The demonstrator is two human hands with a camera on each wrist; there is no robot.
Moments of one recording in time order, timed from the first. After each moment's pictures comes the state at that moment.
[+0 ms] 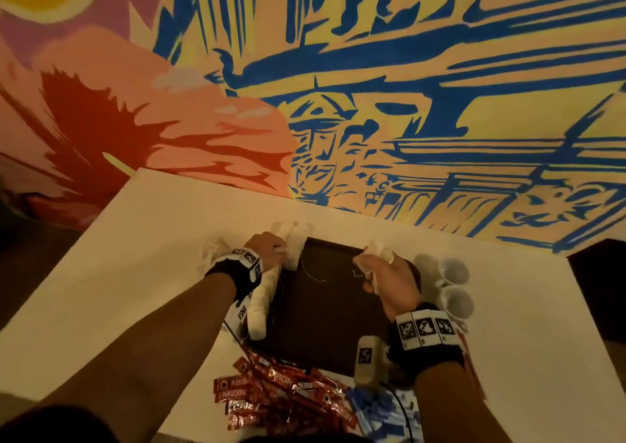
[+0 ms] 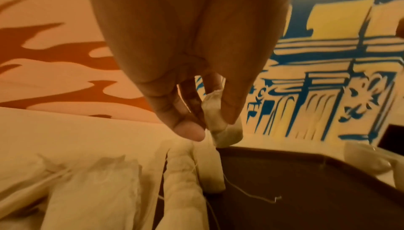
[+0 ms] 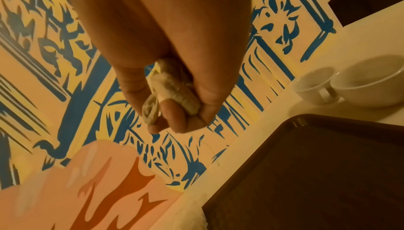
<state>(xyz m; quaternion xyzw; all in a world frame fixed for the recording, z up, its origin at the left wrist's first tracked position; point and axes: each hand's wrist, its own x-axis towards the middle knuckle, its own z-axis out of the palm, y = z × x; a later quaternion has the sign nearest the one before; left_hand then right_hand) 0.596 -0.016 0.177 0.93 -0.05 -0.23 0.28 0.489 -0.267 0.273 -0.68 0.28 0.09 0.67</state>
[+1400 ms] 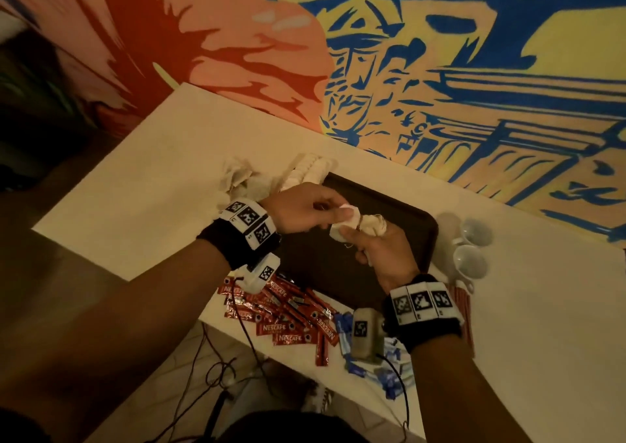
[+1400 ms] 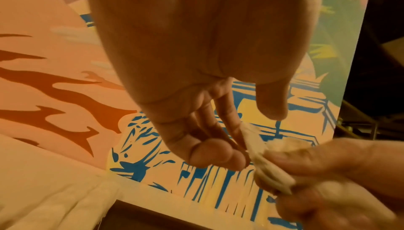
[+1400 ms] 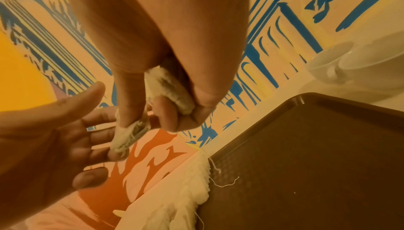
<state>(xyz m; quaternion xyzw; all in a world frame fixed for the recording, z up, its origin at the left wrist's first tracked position) 0.468 -0.088 0.271 0.84 -0.14 -0.24 0.46 0.430 -0.284 0.241 -0.68 0.13 0.19 0.70</state>
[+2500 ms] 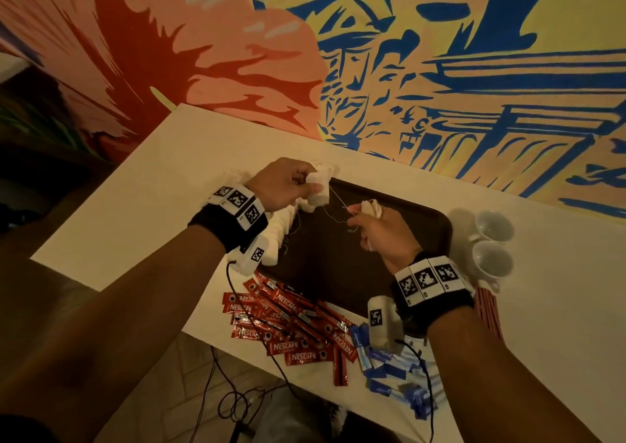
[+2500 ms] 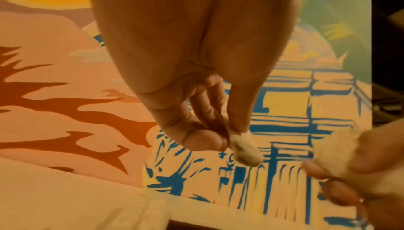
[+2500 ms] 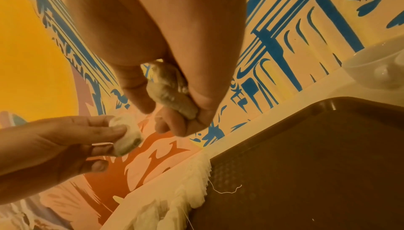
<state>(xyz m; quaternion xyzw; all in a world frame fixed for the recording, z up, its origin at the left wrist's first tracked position) 0.509 -0.051 0.248 0.89 -0.07 -0.13 0.43 0.461 -0.272 0.221 -0.73 0.12 0.20 0.65</state>
